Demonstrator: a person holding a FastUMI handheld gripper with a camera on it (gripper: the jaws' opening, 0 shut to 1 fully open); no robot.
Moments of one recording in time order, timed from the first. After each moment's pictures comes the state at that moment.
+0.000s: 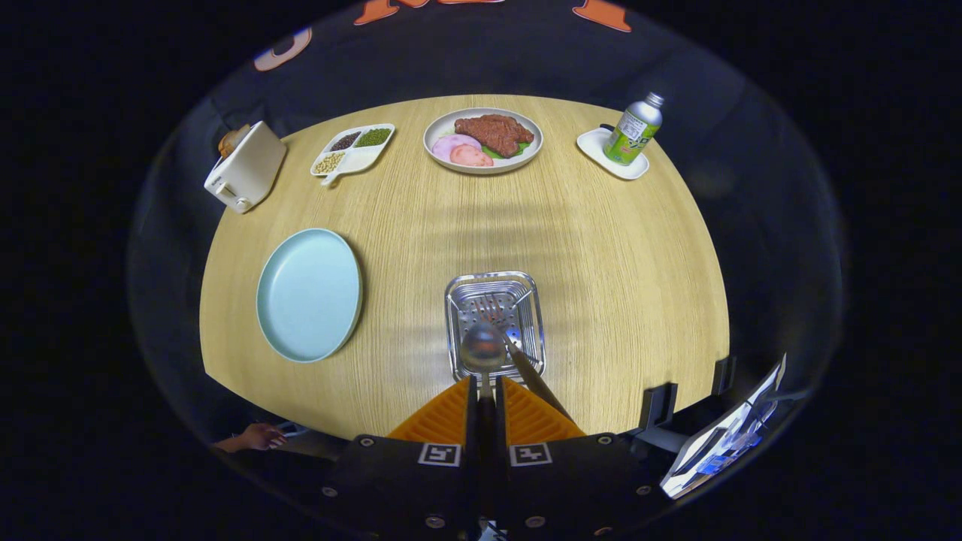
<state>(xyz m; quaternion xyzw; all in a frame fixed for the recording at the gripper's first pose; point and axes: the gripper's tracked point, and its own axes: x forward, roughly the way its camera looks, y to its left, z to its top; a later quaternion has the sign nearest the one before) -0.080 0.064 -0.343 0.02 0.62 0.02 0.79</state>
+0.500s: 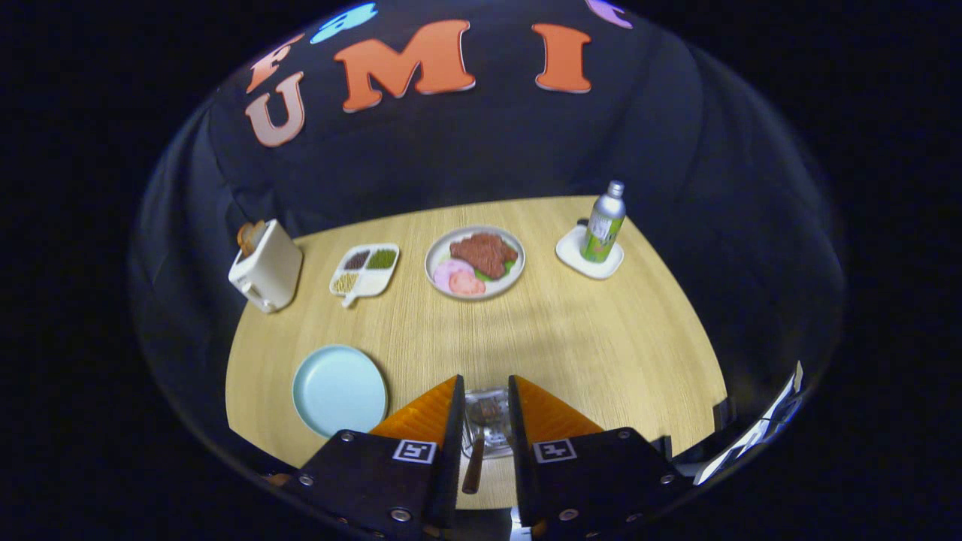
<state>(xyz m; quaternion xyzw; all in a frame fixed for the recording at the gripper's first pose) 0.008 0.034 -0.239 0.08 0.39 -0.02 0.92</state>
